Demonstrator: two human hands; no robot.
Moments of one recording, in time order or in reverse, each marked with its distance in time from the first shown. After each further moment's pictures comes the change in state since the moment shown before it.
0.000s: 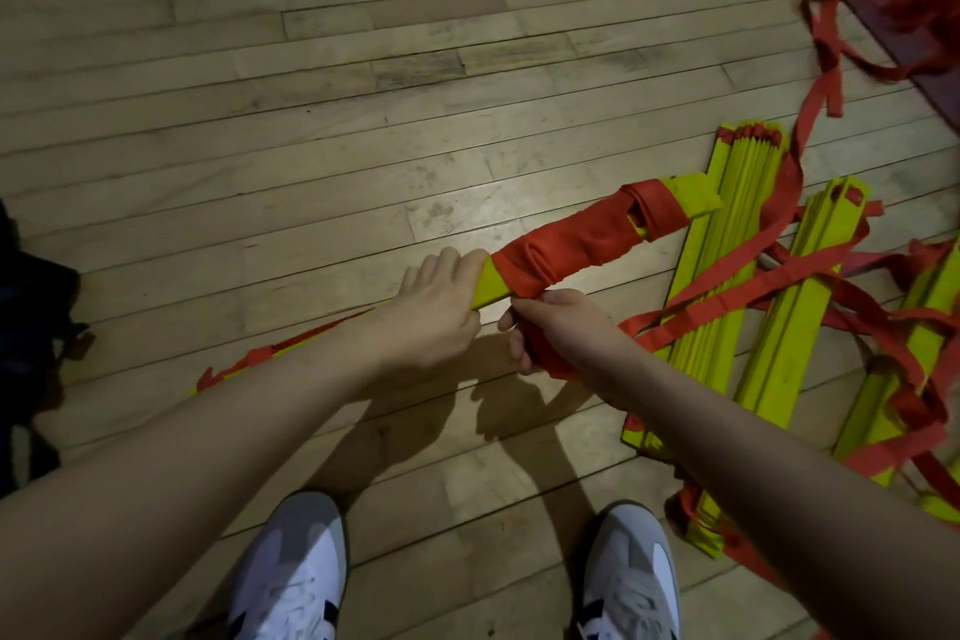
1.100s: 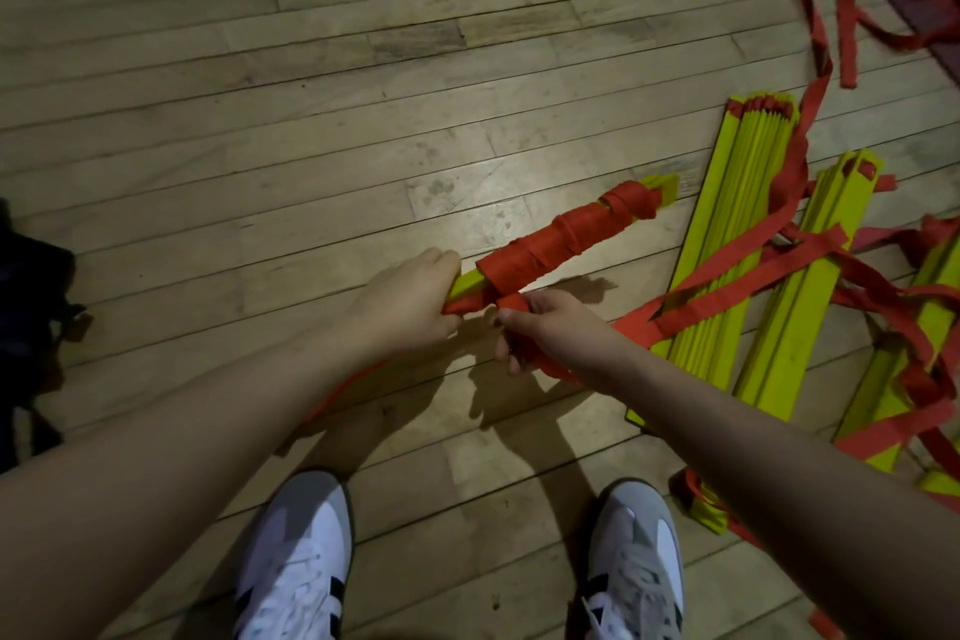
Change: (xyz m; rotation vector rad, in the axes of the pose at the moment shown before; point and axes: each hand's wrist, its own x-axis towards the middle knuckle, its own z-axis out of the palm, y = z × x) left_hand -0.009 -0.017 0.006 0.055 -0.008 -0.033; right_hand -0.005 0.012 0.010 -0.118 -0.101 -0.008
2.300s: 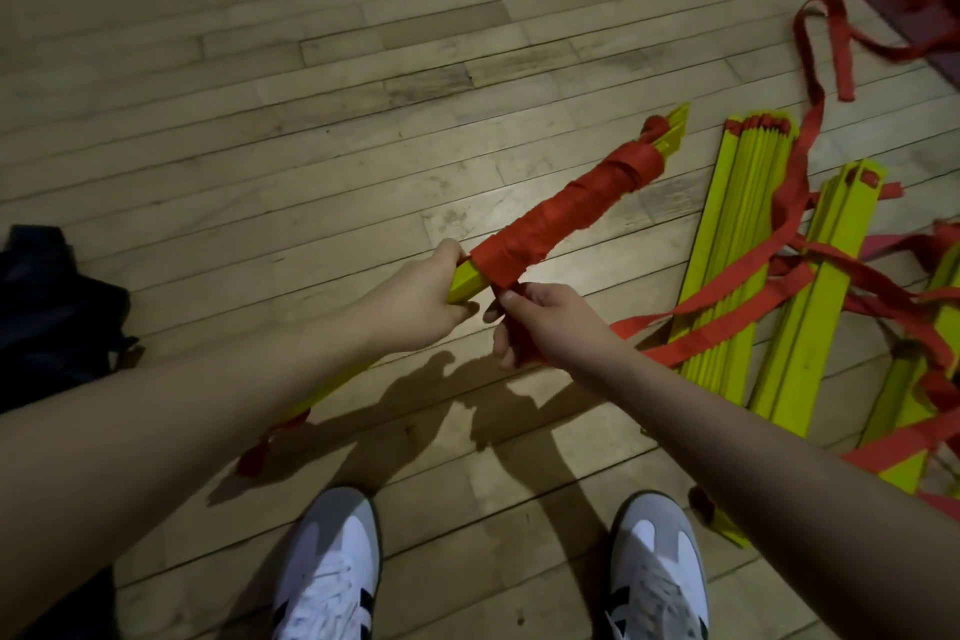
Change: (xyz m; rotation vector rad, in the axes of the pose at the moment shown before) left_hand -0.011 0.012 -0.046 -0.339 -0.043 -0.145; right_hand -0.010 -0.028 0.015 0.133 0.092 -0.111
